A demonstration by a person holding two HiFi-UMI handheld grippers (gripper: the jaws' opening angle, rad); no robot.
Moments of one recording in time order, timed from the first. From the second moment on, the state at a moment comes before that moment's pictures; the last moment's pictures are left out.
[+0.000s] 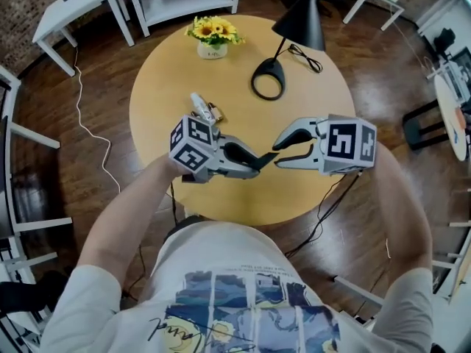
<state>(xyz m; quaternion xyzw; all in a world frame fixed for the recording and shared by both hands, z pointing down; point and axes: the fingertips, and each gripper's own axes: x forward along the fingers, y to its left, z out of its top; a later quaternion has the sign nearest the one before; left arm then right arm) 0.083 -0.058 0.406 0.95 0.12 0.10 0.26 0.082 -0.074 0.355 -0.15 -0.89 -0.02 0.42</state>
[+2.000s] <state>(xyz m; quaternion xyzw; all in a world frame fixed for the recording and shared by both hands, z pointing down) -0.043 -0.125 0.482 0.91 -0.29 0.20 0.23 0.165 -0.275 0.561 0.01 -0.73 0.04 0.69</state>
